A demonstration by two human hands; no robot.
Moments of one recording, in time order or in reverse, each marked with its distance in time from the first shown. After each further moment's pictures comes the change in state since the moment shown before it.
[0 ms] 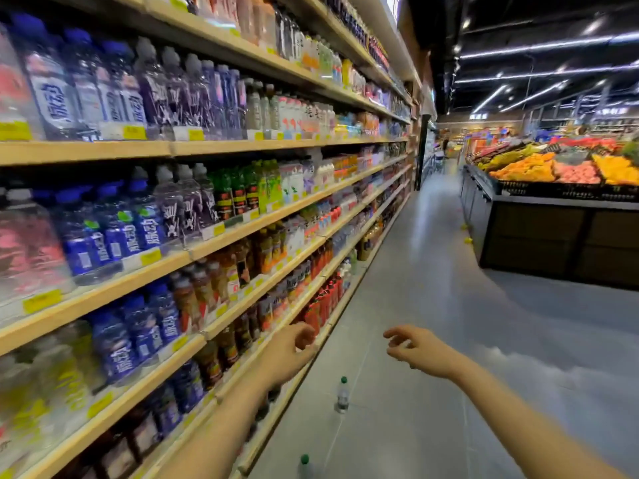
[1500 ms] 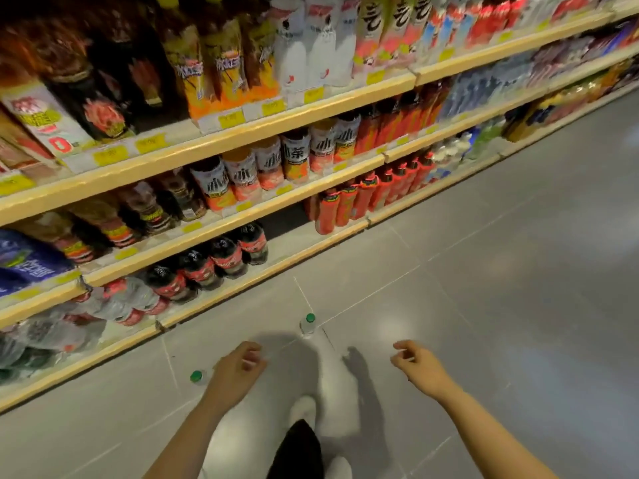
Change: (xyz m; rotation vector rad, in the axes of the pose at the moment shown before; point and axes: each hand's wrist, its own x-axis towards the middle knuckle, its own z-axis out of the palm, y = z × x) left_hand 0.415 -0.223 0.405 -0.371 0.173 -1.158; right_hand 0.648 0.474 0.024 0.077 -0.714 0.259
